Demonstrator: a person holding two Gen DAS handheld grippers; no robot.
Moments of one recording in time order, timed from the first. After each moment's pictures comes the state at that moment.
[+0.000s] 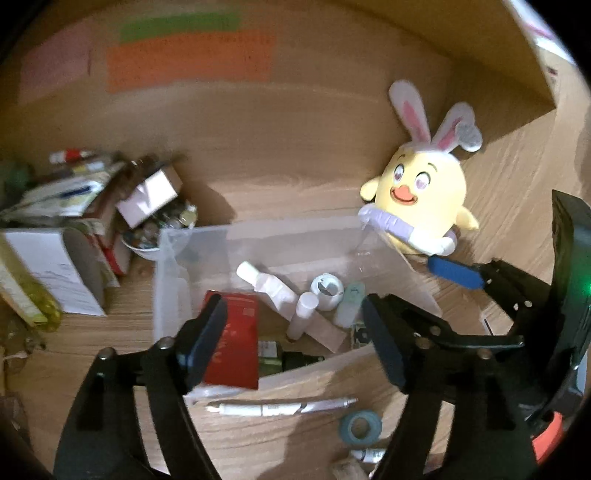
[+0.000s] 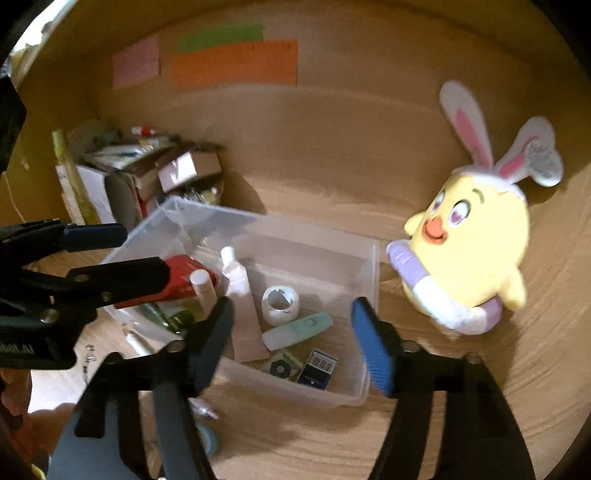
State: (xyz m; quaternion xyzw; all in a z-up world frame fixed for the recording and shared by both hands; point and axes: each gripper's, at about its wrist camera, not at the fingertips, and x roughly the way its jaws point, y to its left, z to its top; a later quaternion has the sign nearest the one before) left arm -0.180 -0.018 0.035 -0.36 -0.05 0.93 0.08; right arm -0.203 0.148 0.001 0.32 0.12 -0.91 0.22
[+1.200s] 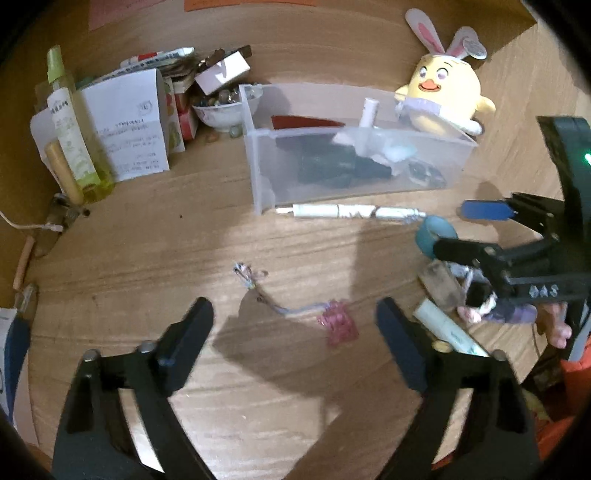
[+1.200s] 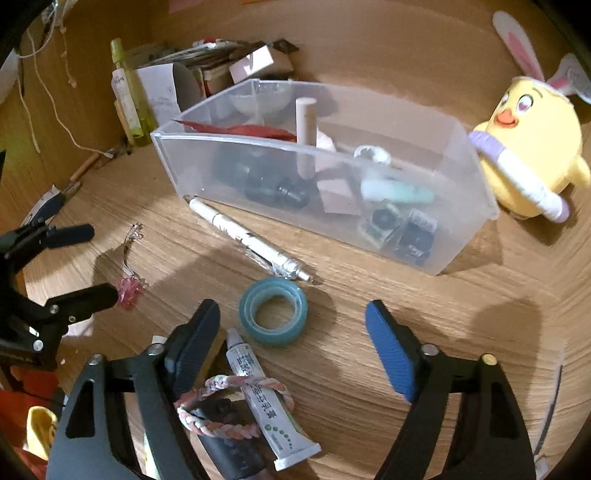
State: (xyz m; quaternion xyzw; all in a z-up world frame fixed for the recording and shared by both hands) left arm -0.053 -0.055 -0.065 -0.44 -0.01 0.90 0.03; right arm -0.135 0.134 -0.089 0.43 0.12 -0.84 0.30
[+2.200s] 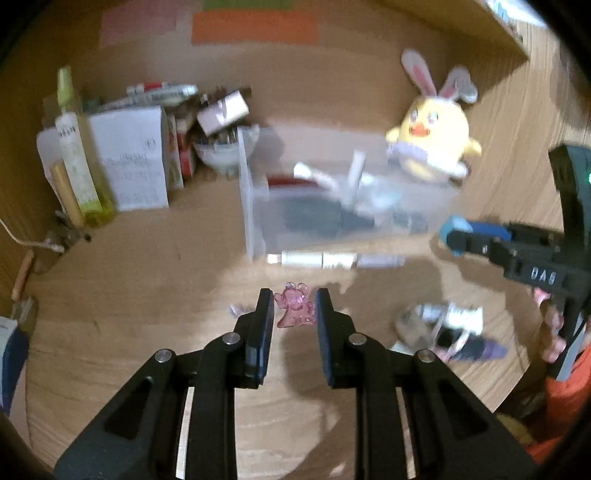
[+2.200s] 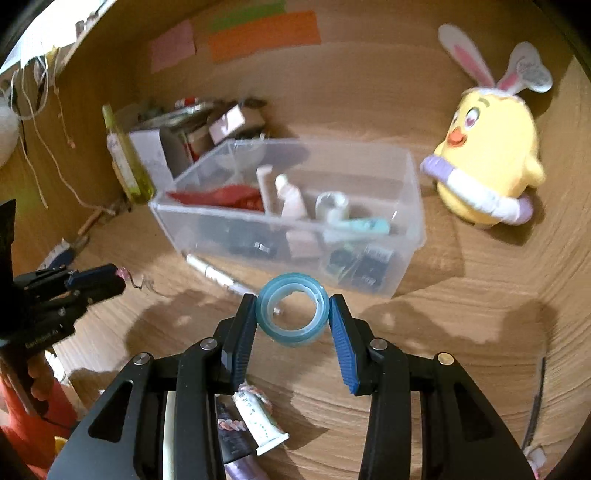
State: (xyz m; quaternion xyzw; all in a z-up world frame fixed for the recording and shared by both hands) left arm -0.054 -0.057 -0.029 -0.36 -0.05 0.93 0.04; right arm -0.133 0.174 -0.042 0.38 0.06 -0.88 0.28
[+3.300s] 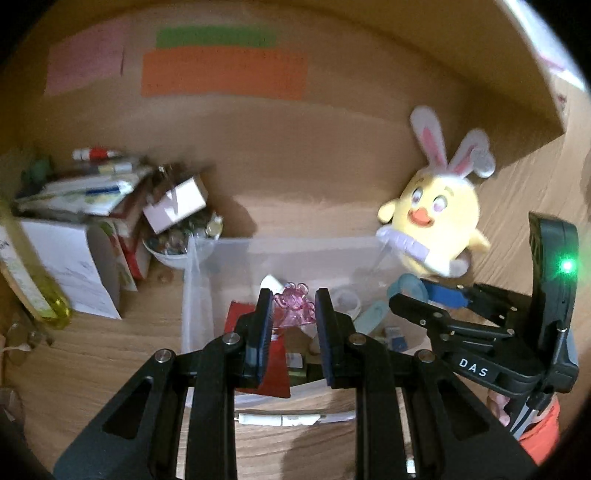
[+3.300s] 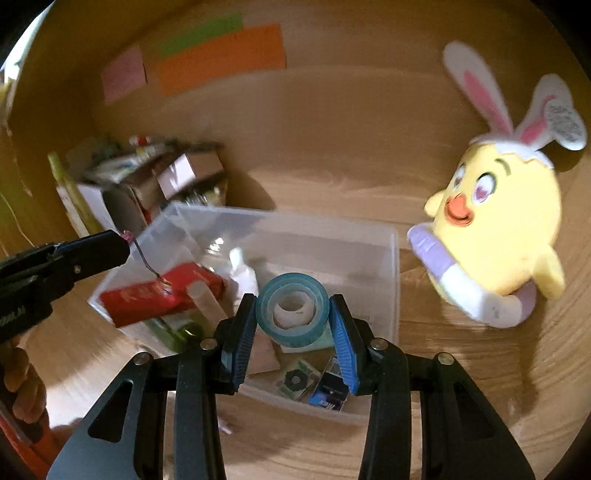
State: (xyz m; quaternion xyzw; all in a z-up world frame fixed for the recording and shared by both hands) left arm -0.185 -0.038 0.022 -0.34 -0.08 0.93 0.05; right arm -0.235 0.145 -0.023 0.37 0.07 -0.89 0.25
